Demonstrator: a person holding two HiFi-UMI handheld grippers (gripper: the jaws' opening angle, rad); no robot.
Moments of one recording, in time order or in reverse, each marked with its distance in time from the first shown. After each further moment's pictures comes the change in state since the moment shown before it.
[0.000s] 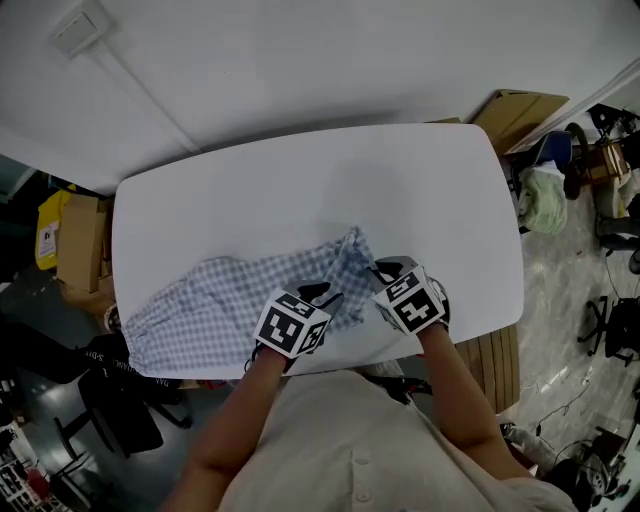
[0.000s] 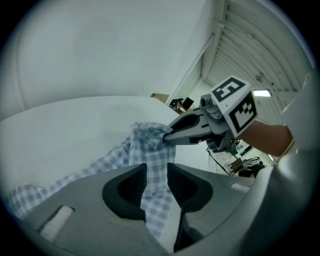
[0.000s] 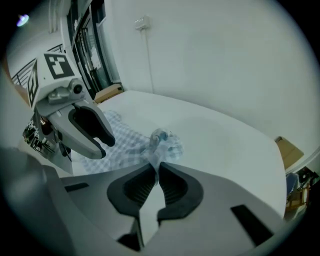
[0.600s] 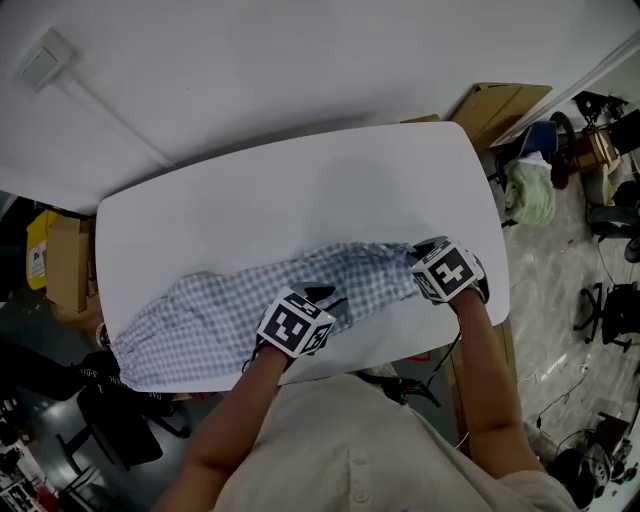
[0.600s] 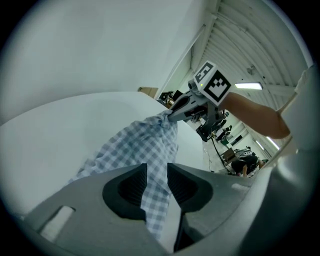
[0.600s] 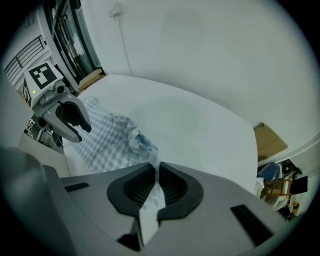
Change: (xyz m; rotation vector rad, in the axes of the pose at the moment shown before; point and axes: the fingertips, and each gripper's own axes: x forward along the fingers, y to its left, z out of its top) left arm 0.045 -0.033 0.026 0.091 0.077 -0.093; right arm -0.049 -0.125 -0.057 0.051 0.235 -0.078
